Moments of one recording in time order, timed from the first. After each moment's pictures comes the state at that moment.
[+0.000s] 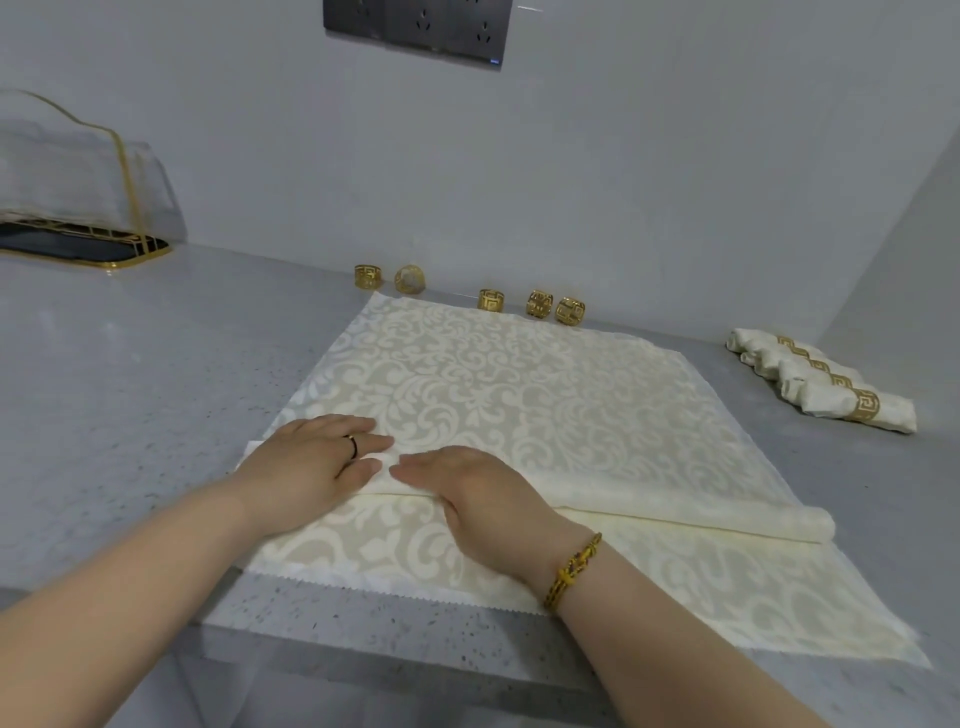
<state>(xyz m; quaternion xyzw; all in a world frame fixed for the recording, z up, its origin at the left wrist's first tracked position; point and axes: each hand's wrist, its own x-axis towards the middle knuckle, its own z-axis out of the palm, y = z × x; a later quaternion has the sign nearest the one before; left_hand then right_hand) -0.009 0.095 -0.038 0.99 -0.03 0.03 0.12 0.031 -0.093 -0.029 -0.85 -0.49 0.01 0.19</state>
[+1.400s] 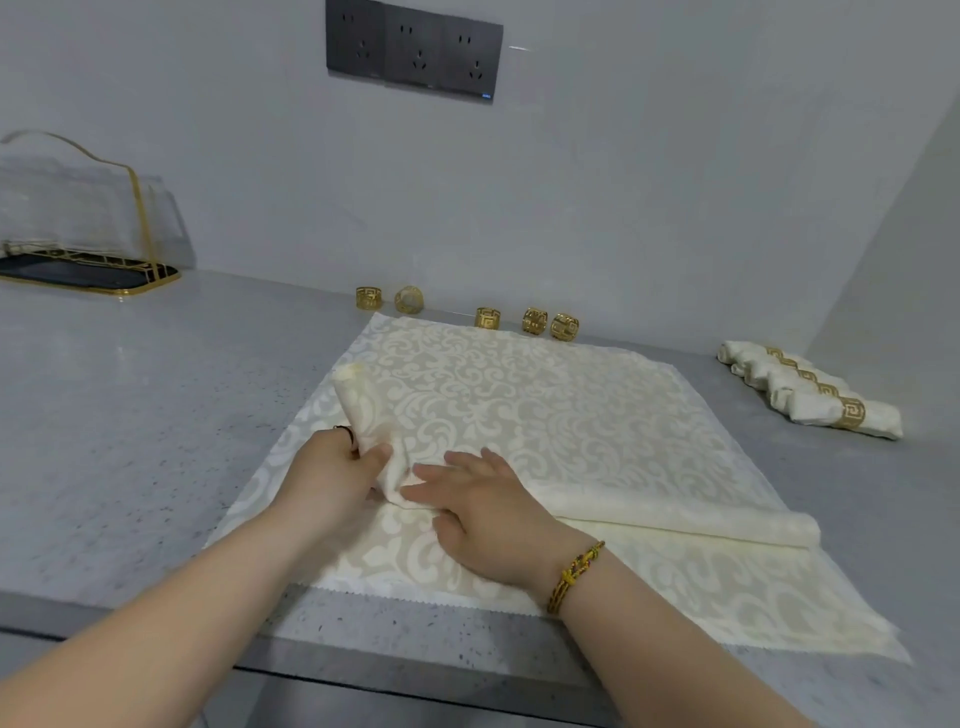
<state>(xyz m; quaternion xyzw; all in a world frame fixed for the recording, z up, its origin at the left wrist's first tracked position) -0.024 0.048 -0.012 0.84 0.20 0.16 0.49 0.022 -0.101 -0.022 -0.88 -0.46 0.03 0.11</state>
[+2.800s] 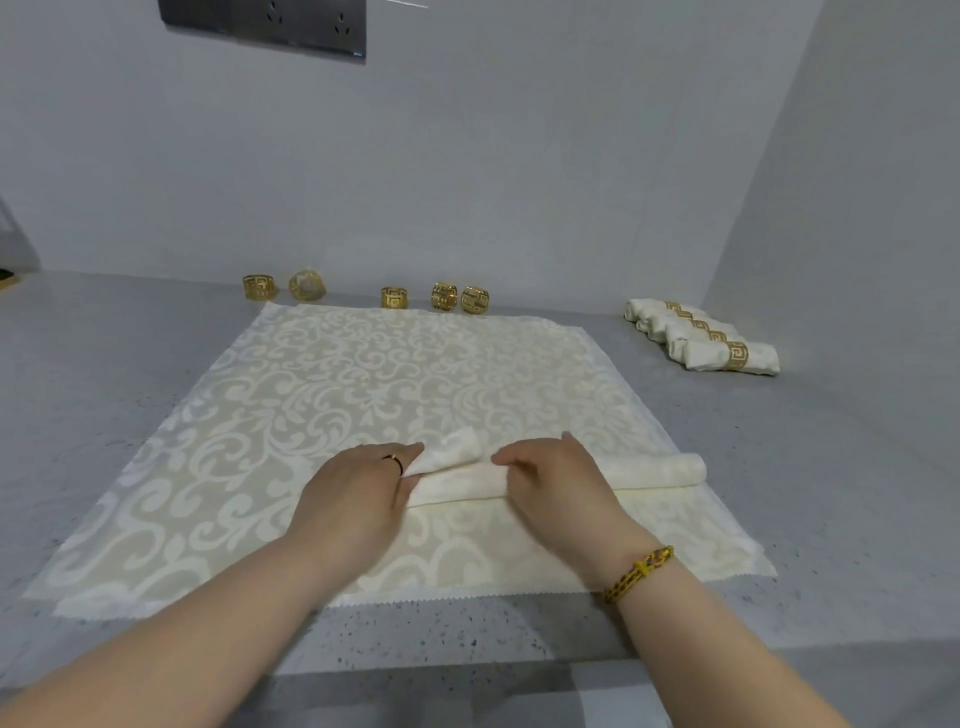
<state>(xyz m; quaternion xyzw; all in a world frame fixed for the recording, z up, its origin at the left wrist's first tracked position) 0.009 -0.033 -0.039 0.98 -0.05 0.15 0.16 0.041 -0.216 -0.021 -0.93 -0.21 -0.06 0.28</state>
